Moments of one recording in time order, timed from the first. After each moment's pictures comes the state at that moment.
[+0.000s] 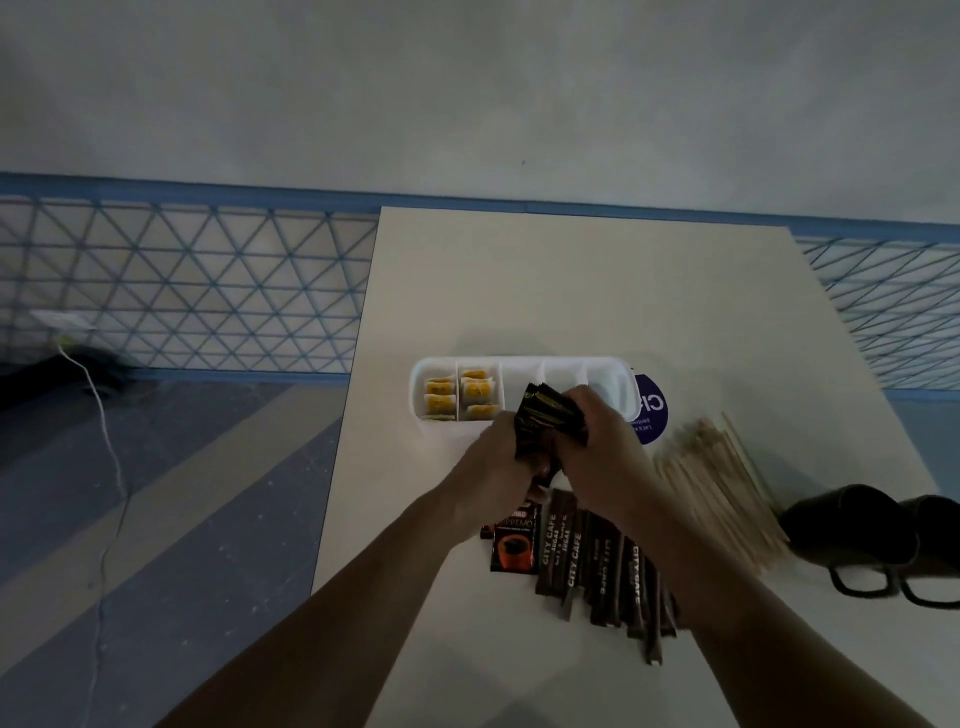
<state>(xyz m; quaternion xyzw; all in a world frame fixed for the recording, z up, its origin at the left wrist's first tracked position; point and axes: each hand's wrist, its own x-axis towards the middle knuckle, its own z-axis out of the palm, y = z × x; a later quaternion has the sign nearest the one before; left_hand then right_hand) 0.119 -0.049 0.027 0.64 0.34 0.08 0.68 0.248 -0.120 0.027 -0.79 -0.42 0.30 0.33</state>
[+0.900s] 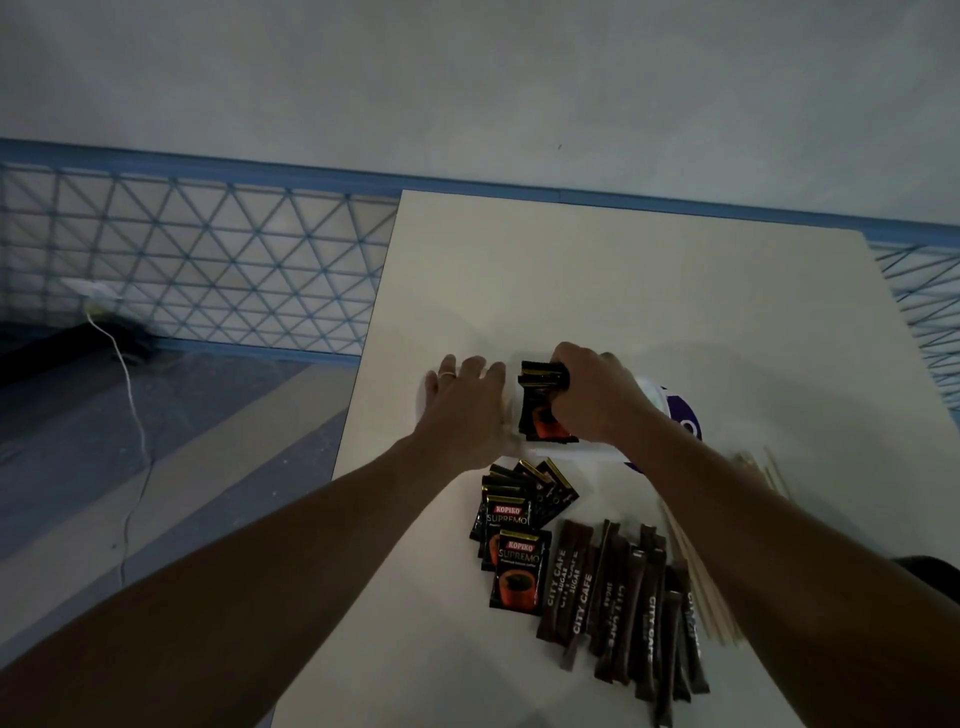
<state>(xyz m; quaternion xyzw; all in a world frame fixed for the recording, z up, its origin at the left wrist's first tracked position) 0.144 0.043 -0.013 0.87 0.43 -0.08 0.23 0.298 -0.014 0.016 -0.81 -0.51 0.28 0.09</state>
